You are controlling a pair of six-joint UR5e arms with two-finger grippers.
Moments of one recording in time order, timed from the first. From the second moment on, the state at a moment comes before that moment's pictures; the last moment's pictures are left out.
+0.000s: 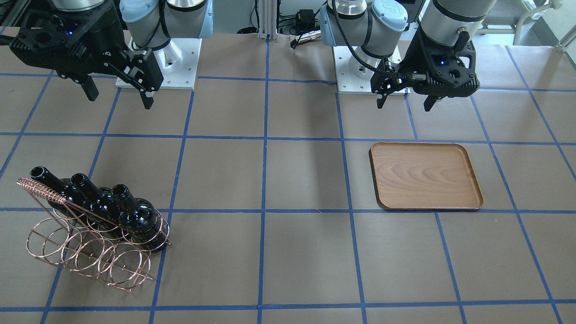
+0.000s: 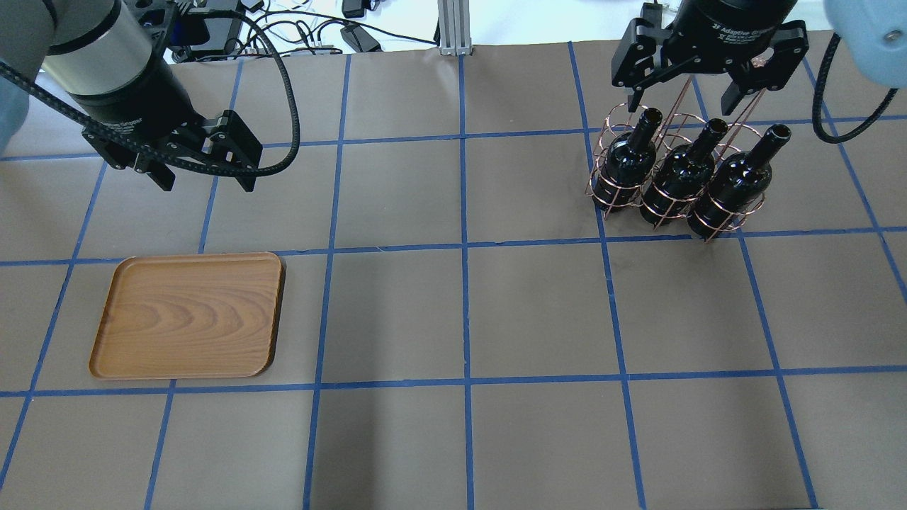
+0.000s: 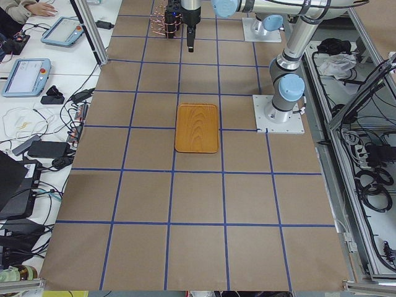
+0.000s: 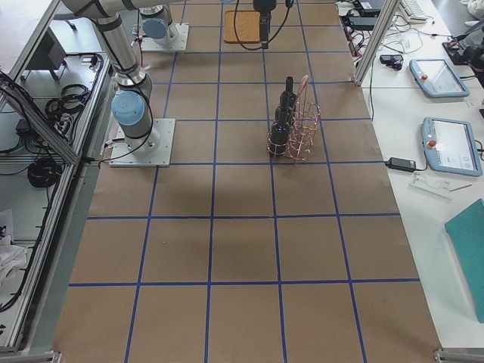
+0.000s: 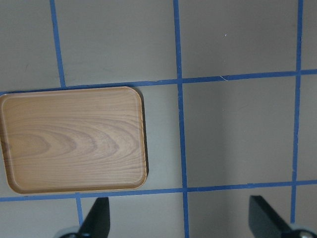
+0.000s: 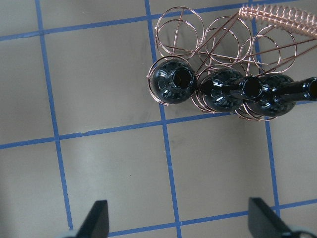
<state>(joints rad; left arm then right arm) -1.53 -1.52 -1.57 -1.63 1.59 0.10 1.62 -1.58 1.45 -1.56 -1.62 0.17</state>
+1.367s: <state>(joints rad) -1.53 -1.53 -1.57 -1.63 1.59 0.10 1.62 -1.58 1.46 -1.57 -1.62 0.18</state>
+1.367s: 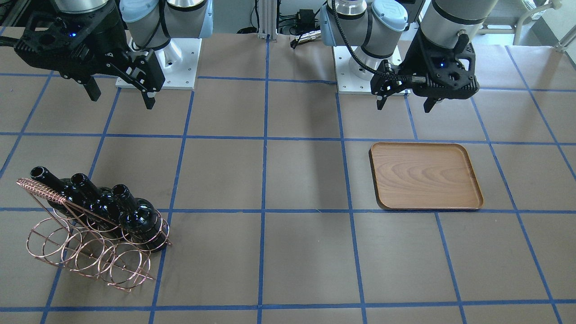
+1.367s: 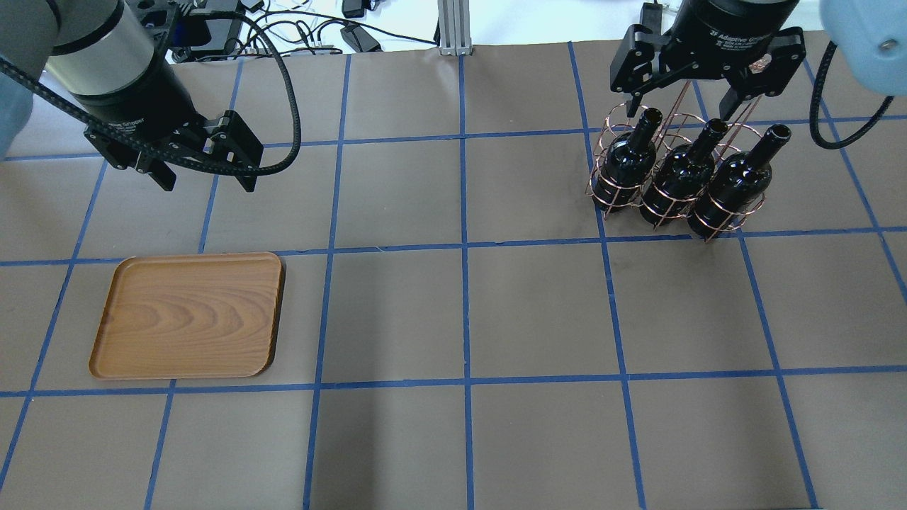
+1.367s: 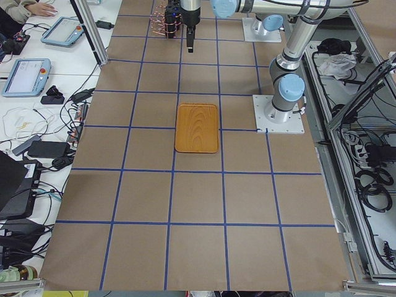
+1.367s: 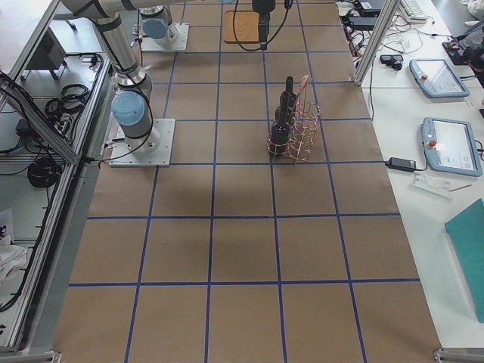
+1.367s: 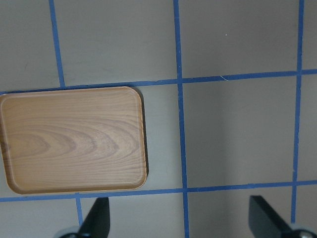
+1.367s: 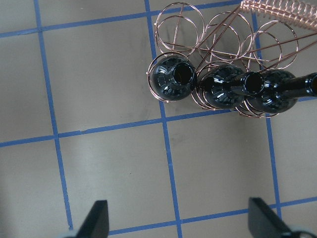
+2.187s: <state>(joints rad) -1.52 -1.53 -1.57 -1.62 1.59 0.10 1.62 -1.58 1.46 -1.57 -1.62 0.18</state>
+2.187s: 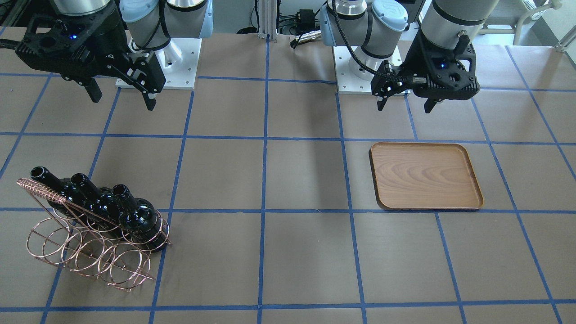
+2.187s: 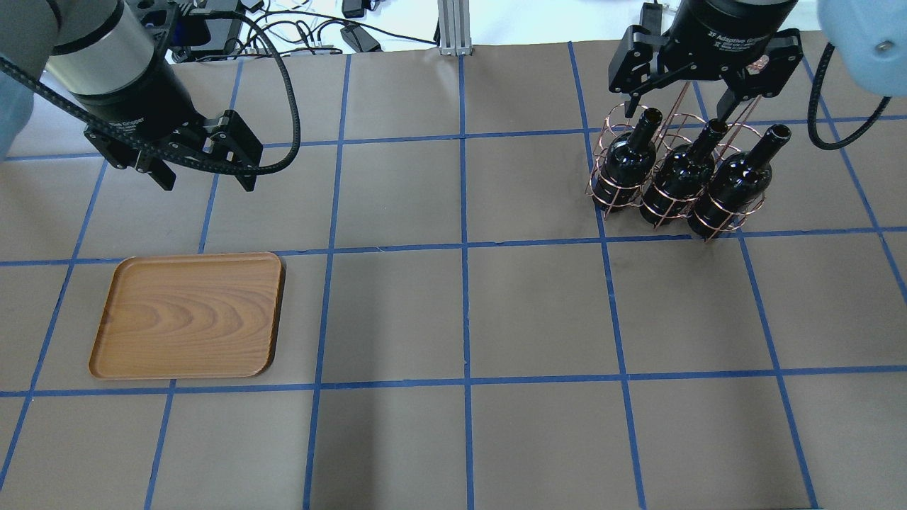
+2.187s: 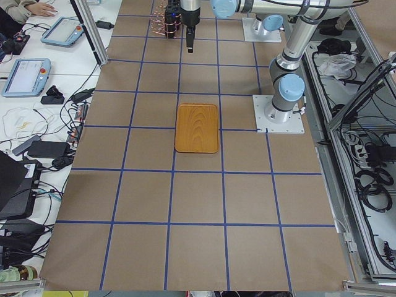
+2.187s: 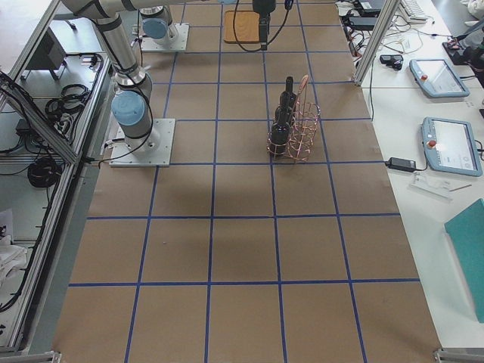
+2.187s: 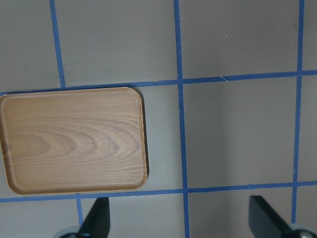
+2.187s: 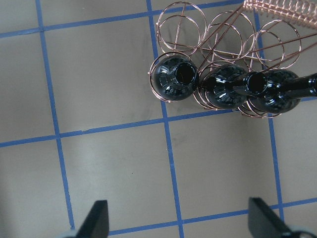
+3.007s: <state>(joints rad) -1.52 -1.54 -1.57 -1.62 1.59 0.10 1.59 -1.57 1.49 -1.58 -1.63 0.18</state>
